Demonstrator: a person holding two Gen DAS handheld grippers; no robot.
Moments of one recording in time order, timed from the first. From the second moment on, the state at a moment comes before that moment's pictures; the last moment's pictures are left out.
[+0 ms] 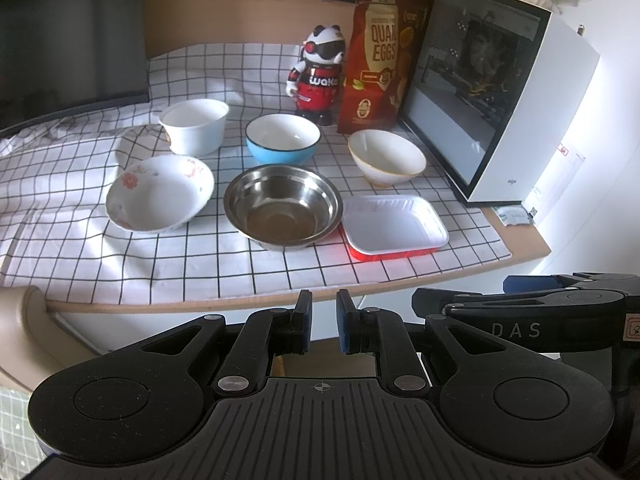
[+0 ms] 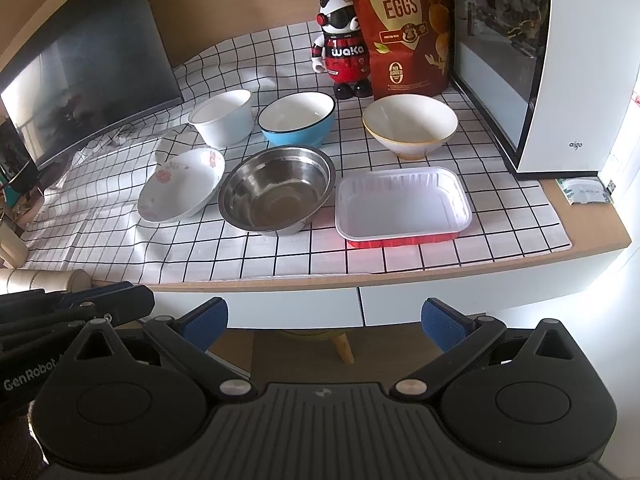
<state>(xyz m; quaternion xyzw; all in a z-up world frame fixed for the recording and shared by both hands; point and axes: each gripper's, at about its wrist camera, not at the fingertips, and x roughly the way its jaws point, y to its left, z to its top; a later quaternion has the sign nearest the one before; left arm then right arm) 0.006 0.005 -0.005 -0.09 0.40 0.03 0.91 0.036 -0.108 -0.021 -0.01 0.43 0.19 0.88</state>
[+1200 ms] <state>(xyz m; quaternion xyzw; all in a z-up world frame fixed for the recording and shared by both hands) 0.088 0.082 -0.031 -0.20 0.42 -0.11 0.88 0.077 -0.097 -0.036 0.05 0.30 0.12 0.95</state>
